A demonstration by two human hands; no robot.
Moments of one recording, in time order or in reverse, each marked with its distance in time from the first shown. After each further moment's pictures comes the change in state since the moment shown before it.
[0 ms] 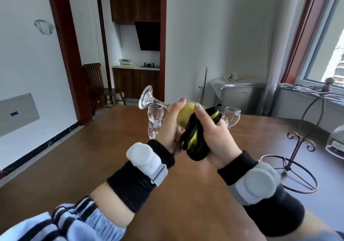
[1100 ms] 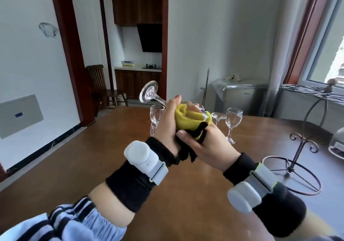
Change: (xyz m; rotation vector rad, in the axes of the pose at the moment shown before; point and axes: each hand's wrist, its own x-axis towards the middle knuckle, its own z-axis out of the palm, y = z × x) left_hand 0.011 0.010 0.000 -0.007 0.049 0.000; right_hand 0.002 0.003 -0.015 -1.120 -0.336 -0.678
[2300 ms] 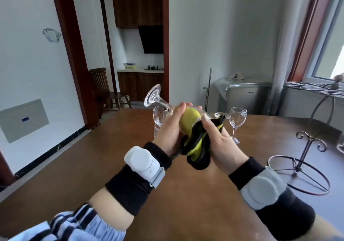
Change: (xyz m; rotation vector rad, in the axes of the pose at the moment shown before) left_hand 0.001 -0.002 -0.017 0.203 -0.049 0.066; right_hand 0.000 -0.012 0.004 1.138 0.149 0.477
